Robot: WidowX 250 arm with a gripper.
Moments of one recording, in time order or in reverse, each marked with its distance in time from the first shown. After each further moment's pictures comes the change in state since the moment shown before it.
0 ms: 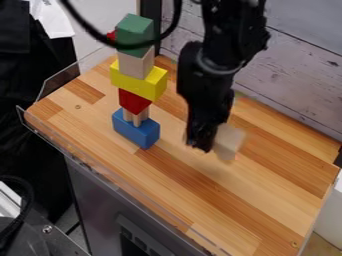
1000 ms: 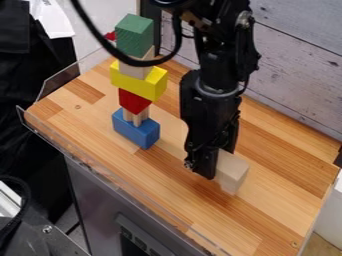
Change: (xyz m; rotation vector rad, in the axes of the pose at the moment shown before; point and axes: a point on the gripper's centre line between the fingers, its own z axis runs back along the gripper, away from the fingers) arm -0.010 0.013 -0.027 0.141 0.123 -0.154
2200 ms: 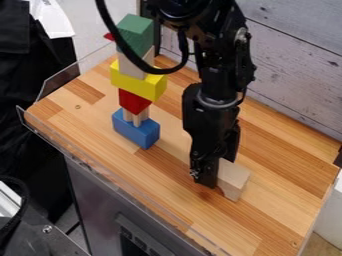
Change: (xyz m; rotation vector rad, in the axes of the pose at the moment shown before) arm 0.001 -0.003 -0.019 0.028 0.028 0.066
